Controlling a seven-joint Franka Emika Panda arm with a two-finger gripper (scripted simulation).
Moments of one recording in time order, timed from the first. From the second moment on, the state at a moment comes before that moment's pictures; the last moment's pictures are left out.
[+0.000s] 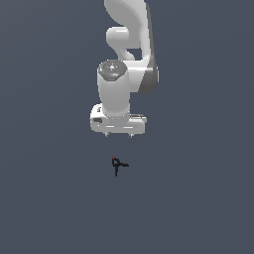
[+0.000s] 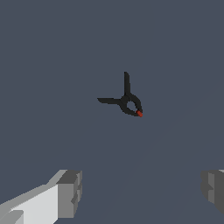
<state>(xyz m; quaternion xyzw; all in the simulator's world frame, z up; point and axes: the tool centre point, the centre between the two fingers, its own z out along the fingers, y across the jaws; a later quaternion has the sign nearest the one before) -0.005 -0.033 0.166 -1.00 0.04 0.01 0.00</state>
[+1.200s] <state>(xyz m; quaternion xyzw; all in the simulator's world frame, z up) 0.003 -0.039 0.171 -1.00 0.00 0.00 -0.01</state>
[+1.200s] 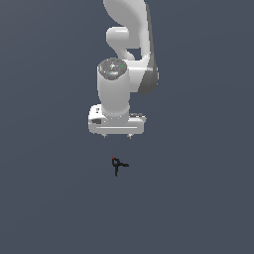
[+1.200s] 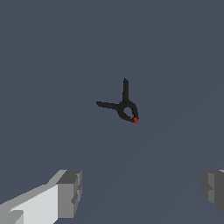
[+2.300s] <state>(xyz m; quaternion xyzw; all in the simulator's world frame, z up) 0.046 -0.043 0.096 -0.97 -0.25 0.00 -0.01</state>
